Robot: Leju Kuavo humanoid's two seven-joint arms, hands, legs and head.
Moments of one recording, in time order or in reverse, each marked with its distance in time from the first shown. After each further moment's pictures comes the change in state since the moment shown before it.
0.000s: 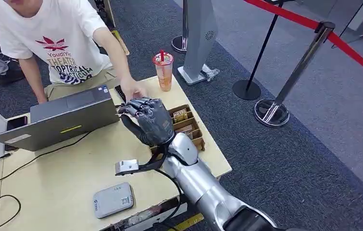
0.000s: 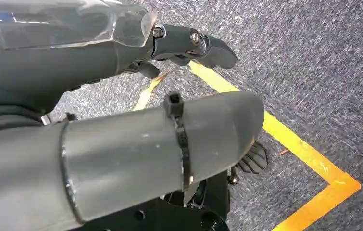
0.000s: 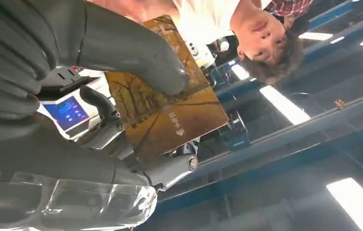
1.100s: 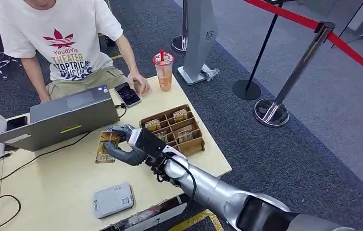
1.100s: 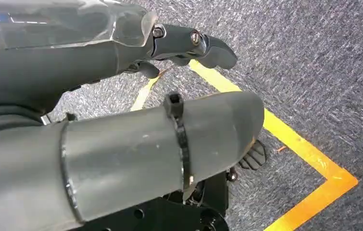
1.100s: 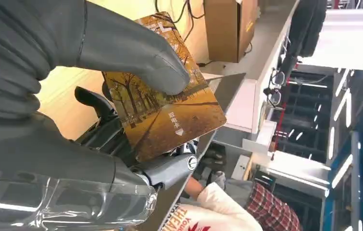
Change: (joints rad) left arm 0.004 0.006 0.002 0.000 0.008 -0.027 0.000; right arm -0.044 -0.195 0.422 -0.024 -1.191 0.774 0.243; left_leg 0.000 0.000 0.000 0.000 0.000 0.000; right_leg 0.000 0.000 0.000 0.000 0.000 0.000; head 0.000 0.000
